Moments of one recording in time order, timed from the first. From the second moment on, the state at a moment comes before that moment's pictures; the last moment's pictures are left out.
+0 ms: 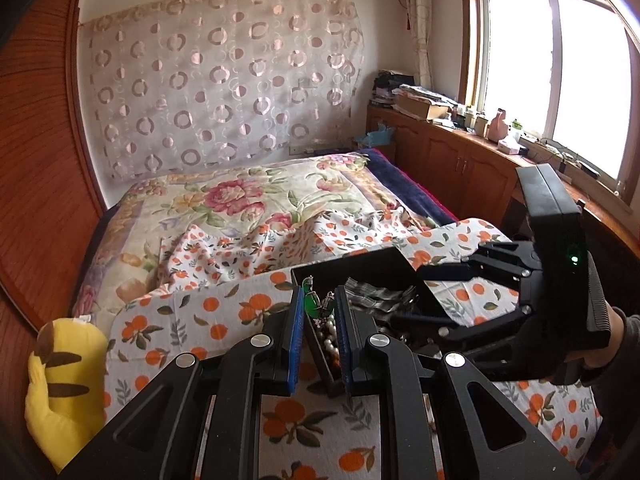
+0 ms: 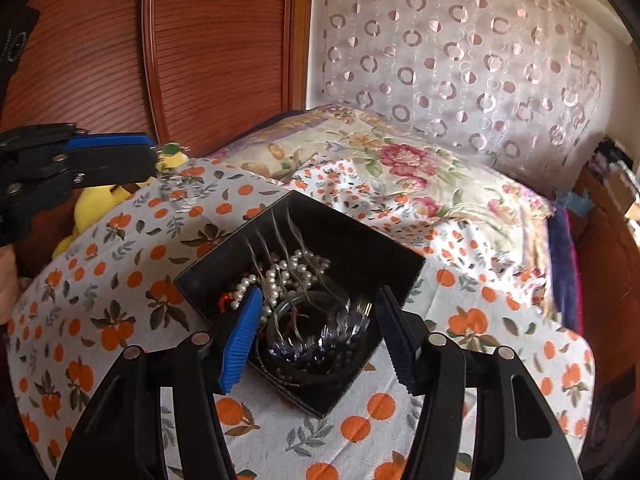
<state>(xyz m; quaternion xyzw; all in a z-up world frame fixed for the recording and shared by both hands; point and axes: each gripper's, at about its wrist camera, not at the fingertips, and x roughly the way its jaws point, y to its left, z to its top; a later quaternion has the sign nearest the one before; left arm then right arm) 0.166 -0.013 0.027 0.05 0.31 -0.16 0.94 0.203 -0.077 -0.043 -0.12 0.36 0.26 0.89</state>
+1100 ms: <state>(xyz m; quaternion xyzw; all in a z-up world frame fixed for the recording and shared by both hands) 0.204 -0.057 0.014 0.07 0.31 -0.17 0.93 0.168 -0.140 -0.038 -0.07 0.35 0.21 0.91</state>
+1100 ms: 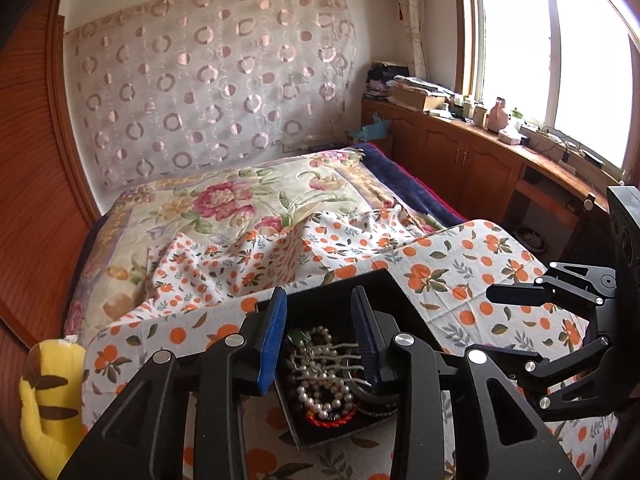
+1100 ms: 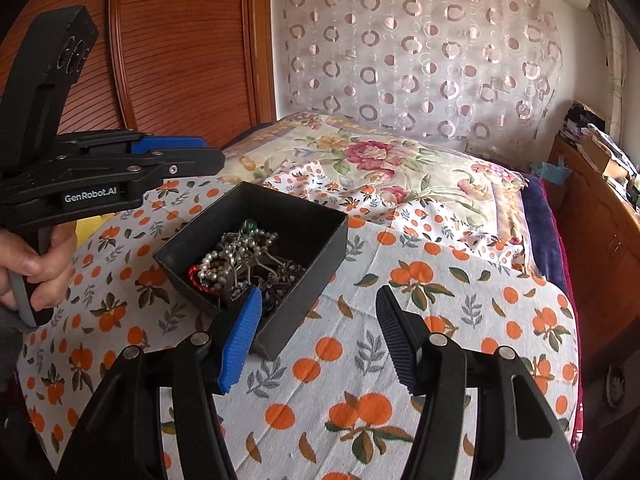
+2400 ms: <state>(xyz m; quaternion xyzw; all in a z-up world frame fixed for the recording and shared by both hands) 0.096 -0.041 -0.054 0.07 0.37 -0.18 0.91 0.083 -0.106 -0.098 -0.08 0.42 0.26 0.87</state>
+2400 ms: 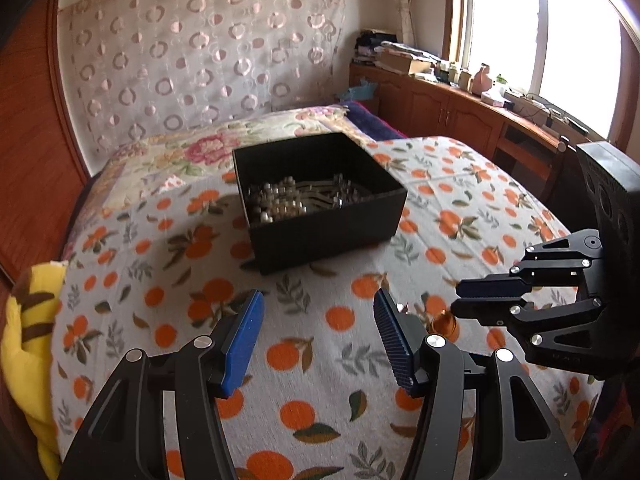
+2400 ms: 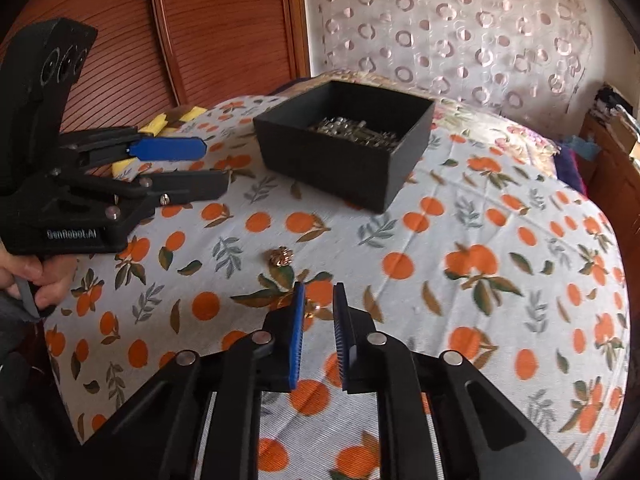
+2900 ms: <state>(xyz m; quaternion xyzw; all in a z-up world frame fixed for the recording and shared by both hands) 0.093 -0.059 -0.074 0.07 0.40 -0.21 0.89 0.083 -0.108 -0.101 -0.10 0.43 0.25 0.87</state>
